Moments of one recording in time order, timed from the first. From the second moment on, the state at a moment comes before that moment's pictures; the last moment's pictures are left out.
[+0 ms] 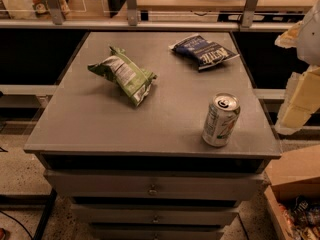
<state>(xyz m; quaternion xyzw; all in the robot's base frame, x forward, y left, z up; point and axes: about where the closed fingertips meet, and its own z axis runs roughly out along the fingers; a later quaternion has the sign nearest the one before) 0.438 -0.215 0.982 -0.60 0.78 -0.04 0.17</state>
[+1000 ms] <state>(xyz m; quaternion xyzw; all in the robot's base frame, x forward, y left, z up) 0.452 -0.158 1.005 -0.65 0.73 0.03 0.20</state>
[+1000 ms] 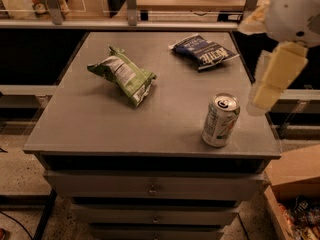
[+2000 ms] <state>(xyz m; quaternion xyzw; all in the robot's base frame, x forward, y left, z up) 0.504 -0.048 1.026 -0.68 0.70 0.03 0.23</state>
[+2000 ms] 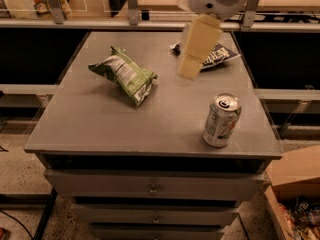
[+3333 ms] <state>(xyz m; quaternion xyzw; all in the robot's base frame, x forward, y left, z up) 0.652 0.014 0.957 -0.56 0.78 0.02 0.27</state>
